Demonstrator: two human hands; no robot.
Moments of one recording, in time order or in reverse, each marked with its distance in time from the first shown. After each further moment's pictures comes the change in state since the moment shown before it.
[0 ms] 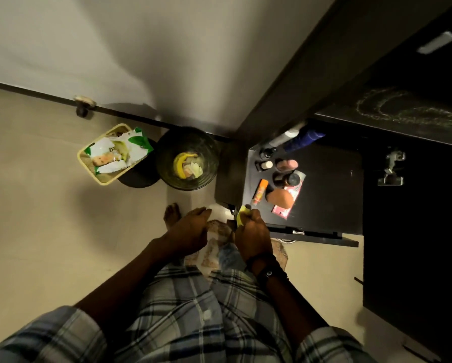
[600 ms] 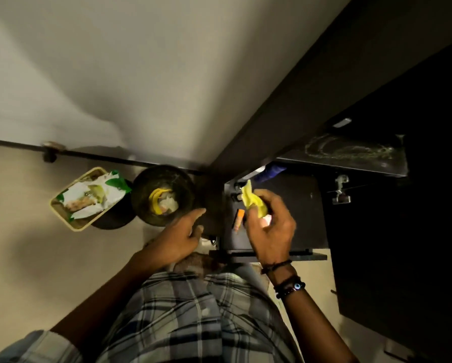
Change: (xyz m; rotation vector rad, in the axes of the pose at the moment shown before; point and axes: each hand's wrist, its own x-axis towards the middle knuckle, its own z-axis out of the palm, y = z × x) left_hand -0.009 0.034 -0.080 -0.321 0.197 0.185; right_hand -0.008 -0.084 -0.149 0.478 0.645 -0.220
